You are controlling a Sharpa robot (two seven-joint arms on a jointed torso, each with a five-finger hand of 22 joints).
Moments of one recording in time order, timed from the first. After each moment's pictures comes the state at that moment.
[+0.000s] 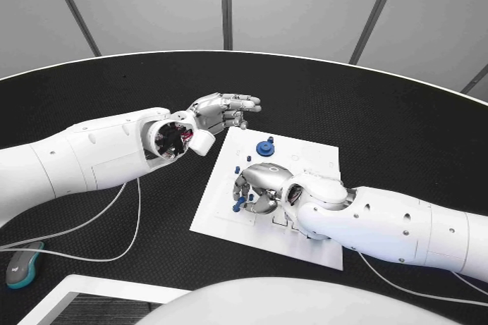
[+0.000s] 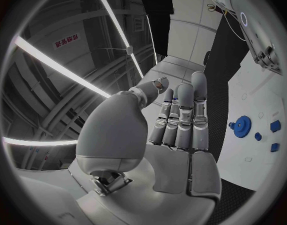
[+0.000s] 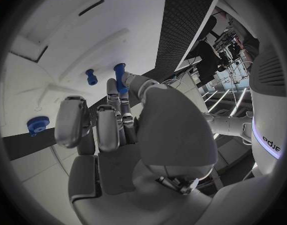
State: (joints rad) left arm 1.22 -0.75 -0.08 1.31 0.14 0.13 0.16; left_hand 1.31 -0.15 0.60 -0.08 0.15 0.92 0.19 0.24 0.34 1.02 0.12 0.32 0.13 1.08 0.04 1.25 0.31 0.17 1.06 0.12 0.95 0.47; right arm 1.03 -0.49 -0.11 1.50 -1.59 -0.24 -0.13; right_hand 1.41 -0.18 0.58 0.10 0.15 1.06 0.11 0.30 0.41 1.27 0.04 0.18 0.21 1.47 -0.04 1.38 1.22 0.08 1.47 0.06 1.24 1.31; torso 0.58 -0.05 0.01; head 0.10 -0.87
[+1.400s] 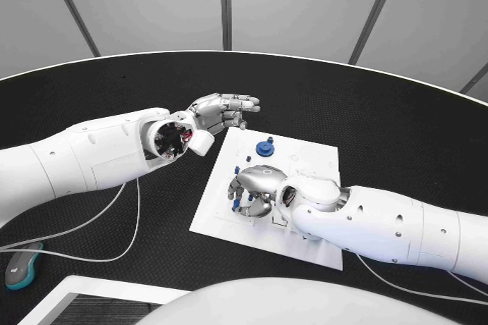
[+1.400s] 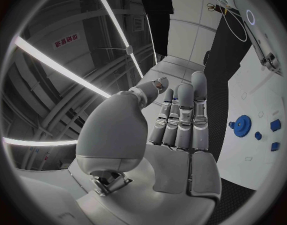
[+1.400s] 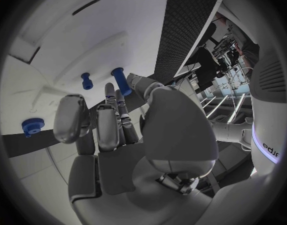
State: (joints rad) left arm 1.22 -0.74 -0.08 1.31 0.14 0.13 0.16; left_hand 1.31 -0.15 0.59 -0.08 0.15 0.91 0.19 0.24 0.34 1.02 0.12 0.32 0.13 1.08 0.04 1.25 0.31 0.17 1.06 0.12 0.95 0.47; right arm 1.03 -0.47 -0.11 1.49 -1.64 -0.20 -0.14; right_hand 1.29 -0.24 0.56 0.07 0.16 0.91 0.16 0.20 0.38 1.14 0.09 0.09 0.18 1.46 -0.01 1.38 1.19 0.08 1.47 0.09 1.19 1.31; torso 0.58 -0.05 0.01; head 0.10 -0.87
